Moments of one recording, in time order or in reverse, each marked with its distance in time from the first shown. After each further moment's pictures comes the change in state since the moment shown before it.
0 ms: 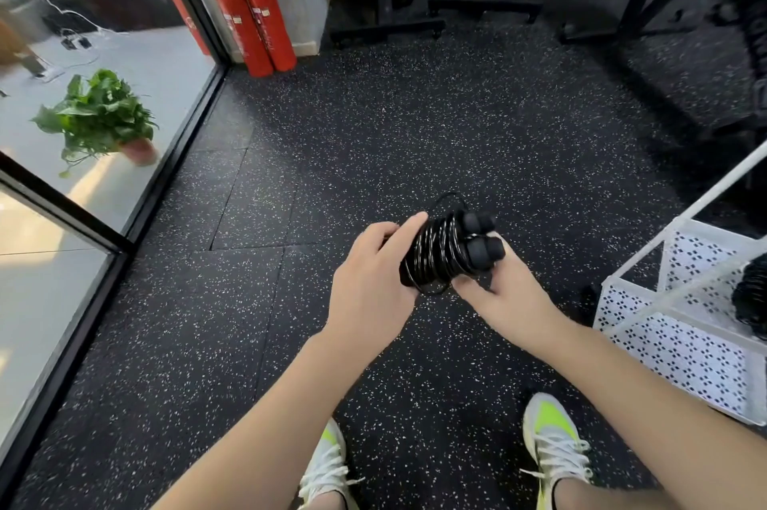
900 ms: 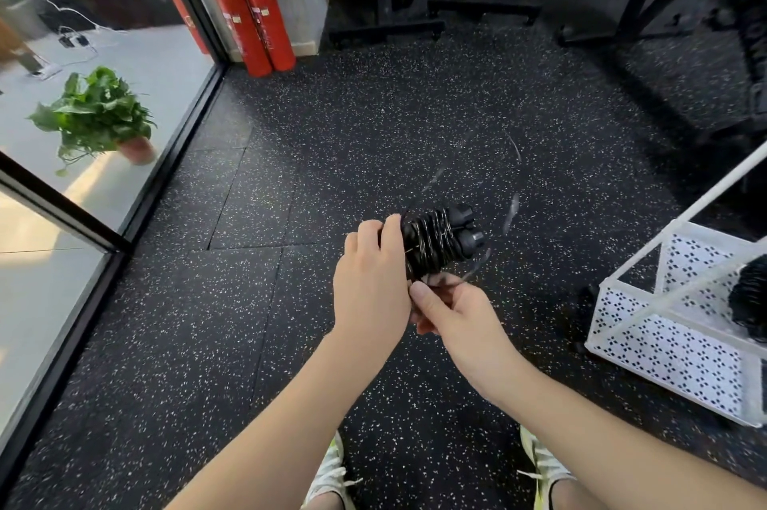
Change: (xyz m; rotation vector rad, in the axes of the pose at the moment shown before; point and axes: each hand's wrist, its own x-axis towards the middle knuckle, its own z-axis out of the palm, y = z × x) left_hand 0.005 0.014 0.004 0.272 -0.009 -0.116; right_hand -0.018 -0.027 0.058 0.532 0.081 0.399
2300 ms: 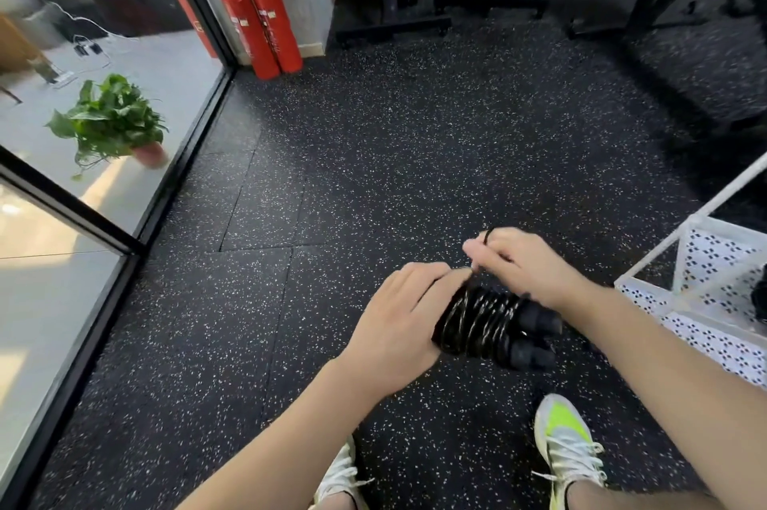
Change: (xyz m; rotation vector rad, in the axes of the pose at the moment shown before) left_hand -0.026 -0.022 0.027 -0.259 0.062 0.623; right_hand 0.069 -0.017 -0.093 -1.085 -0.066 -0.215
